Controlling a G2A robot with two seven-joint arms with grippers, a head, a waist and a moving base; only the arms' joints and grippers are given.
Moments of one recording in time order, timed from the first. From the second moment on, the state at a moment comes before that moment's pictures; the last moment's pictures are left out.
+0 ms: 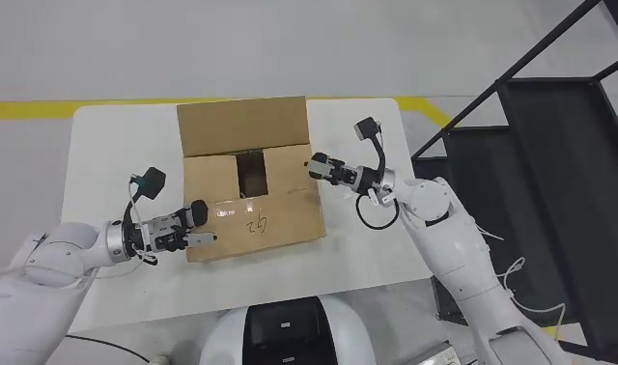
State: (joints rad) left arm 1.34 -0.80 -1.30 -1.58 -0.14 -0.80 -0.98; right arm -1.15 -1.21 1.25 -1.45 0.11 -0.45 0.82
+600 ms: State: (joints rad) left arm 1.37 -0.79 -1.34 -1.61 -0.15 -0.78 -0.97; right arm -0.79 -1.28 1.08 -0.95 0.01 -0.48 0.60
